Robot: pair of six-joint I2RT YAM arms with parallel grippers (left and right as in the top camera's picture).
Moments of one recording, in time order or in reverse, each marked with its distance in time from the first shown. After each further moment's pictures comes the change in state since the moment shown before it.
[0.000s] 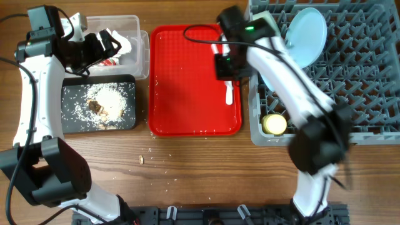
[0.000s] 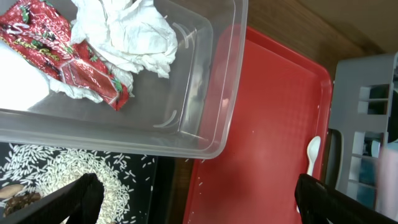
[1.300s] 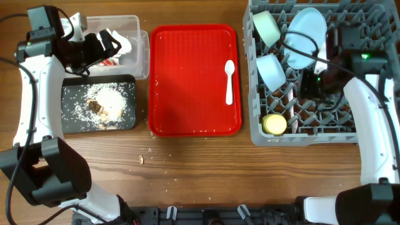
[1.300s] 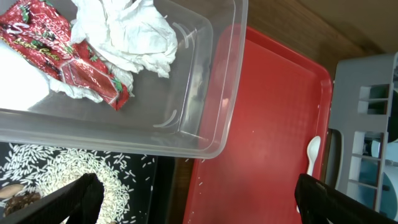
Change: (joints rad) left arm 0.000 0.000 0.000 0.000 0.000 0.000; right arm -0.454 -0.431 -0.406 0.012 0.024 -0.166
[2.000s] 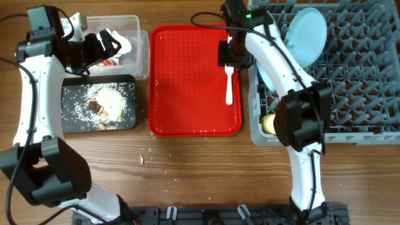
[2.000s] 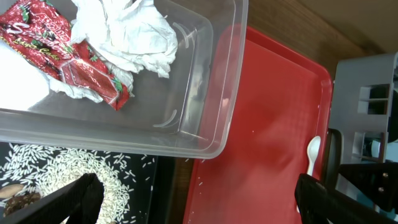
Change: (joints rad) left arm 0.000 0.000 0.000 0.000 0.000 0.000; right arm 0.401 0.766 0.618 0.065 0.046 0.228
